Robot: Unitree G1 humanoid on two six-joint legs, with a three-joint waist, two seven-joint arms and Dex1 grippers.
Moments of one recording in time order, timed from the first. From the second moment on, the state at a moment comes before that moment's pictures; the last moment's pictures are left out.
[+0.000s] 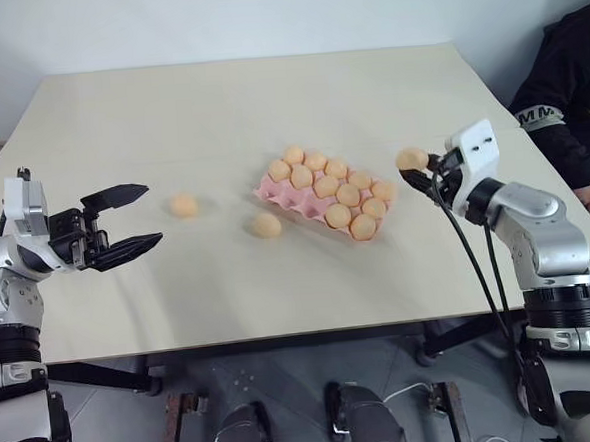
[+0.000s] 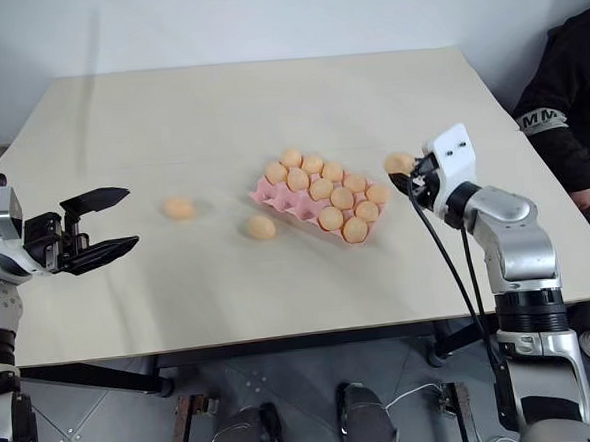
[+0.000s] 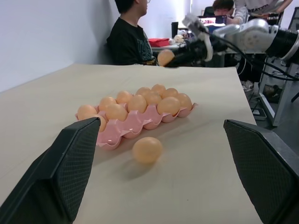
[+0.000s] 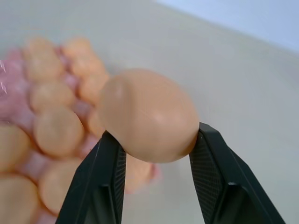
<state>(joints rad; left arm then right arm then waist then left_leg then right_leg) -0.58 0.84 0.24 0.60 -0.71 -0.02 -1.50 -0.68 -0.53 -0.11 -0.01 0.26 0.58 0.60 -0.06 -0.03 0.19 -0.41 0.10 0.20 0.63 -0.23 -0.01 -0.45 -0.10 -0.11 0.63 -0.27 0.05</state>
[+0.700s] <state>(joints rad) -0.44 0.82 0.32 0.47 -0.72 -0.01 -1.50 -0.78 -0.32 0.25 0.09 0.12 0.66 0.52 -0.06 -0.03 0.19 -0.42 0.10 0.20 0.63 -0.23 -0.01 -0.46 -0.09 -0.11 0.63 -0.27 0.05</state>
